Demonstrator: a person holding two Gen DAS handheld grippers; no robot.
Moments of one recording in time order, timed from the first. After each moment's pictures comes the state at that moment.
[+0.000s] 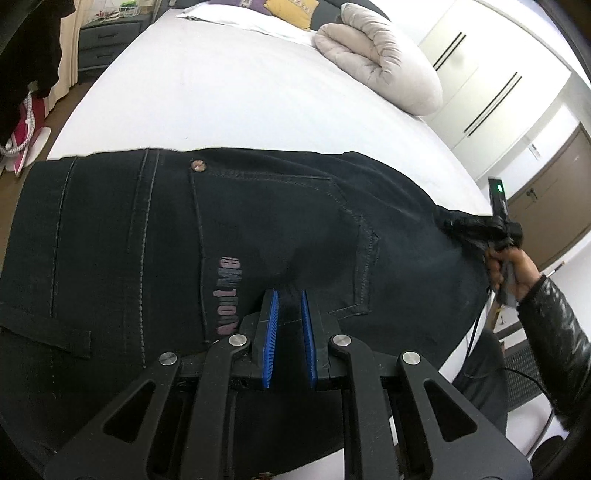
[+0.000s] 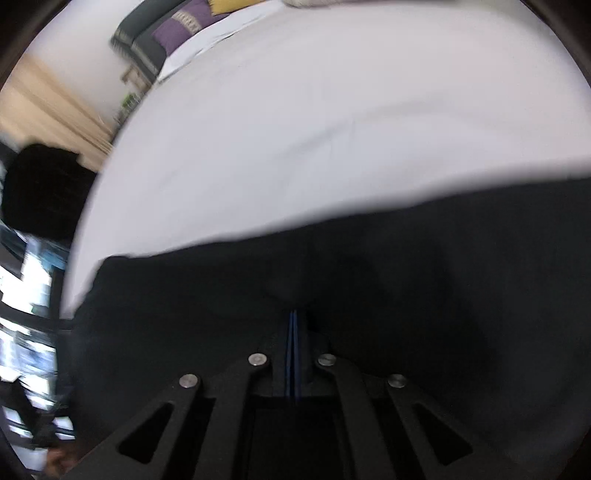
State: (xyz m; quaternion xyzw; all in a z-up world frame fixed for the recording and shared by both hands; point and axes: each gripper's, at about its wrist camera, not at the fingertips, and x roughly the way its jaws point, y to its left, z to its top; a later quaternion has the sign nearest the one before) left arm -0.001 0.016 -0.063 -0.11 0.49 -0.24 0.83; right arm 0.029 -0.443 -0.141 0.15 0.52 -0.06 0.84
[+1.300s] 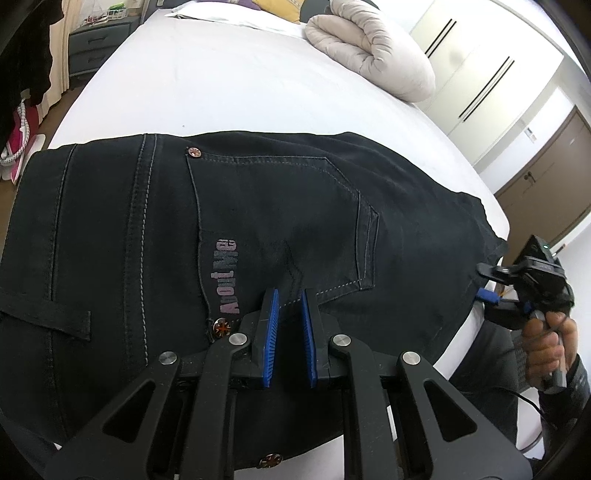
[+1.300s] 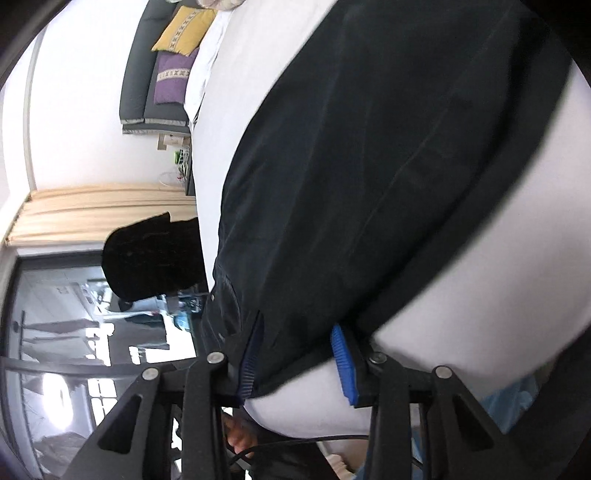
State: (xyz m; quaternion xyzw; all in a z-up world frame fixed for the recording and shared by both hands) left arm -0.002 0.003 -0.068 -0.09 0.50 -0.25 0.83; right arm -0.132 -0.362 -0.170 0.56 0.44 0.08 0.69
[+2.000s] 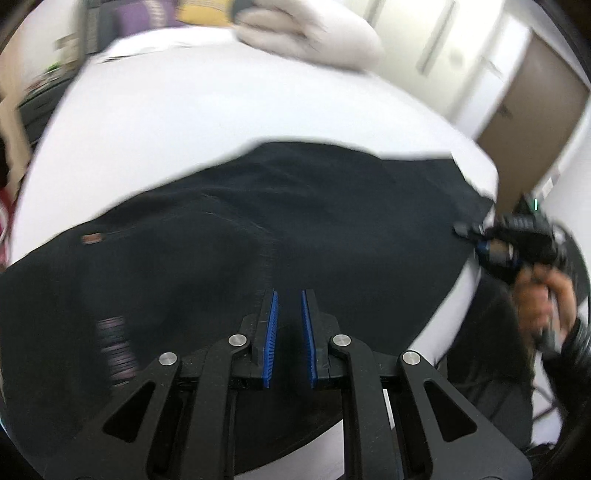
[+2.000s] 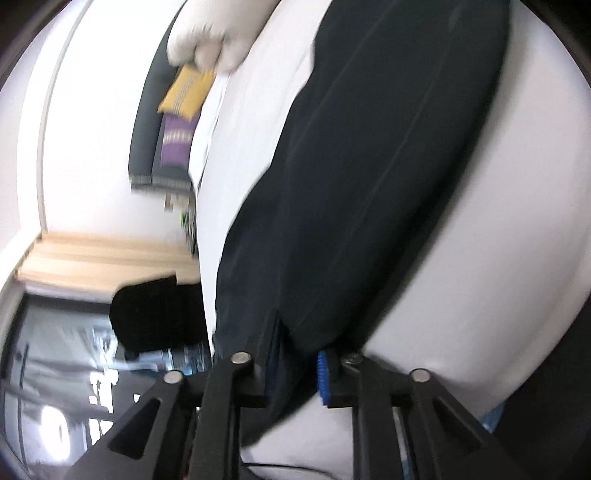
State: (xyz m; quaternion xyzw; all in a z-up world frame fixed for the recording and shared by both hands) left arm -0.004 -0.104 -0.038 0.05 0.48 -0.33 0.81; right arm -0.171 -0.445 -0.165 0.57 0.34 -0.01 0.75
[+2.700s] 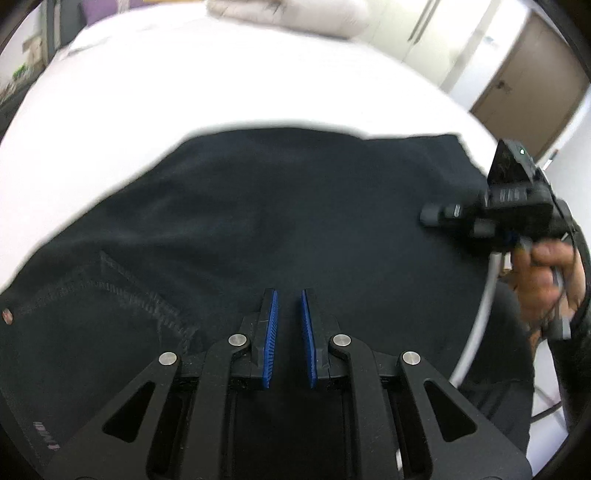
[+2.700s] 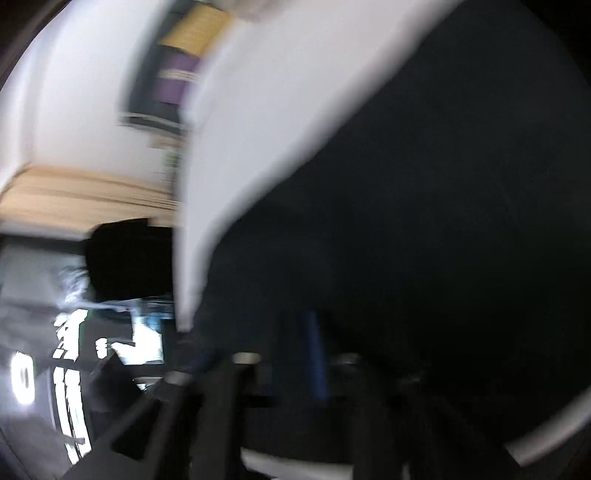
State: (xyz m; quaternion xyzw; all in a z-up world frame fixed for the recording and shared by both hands) left arm 0.050 -0.175 -0.058 0.06 0.52 -0.33 0.78; right arm -0.063 -0.466 -0.174 0.51 0.45 0.06 0.73
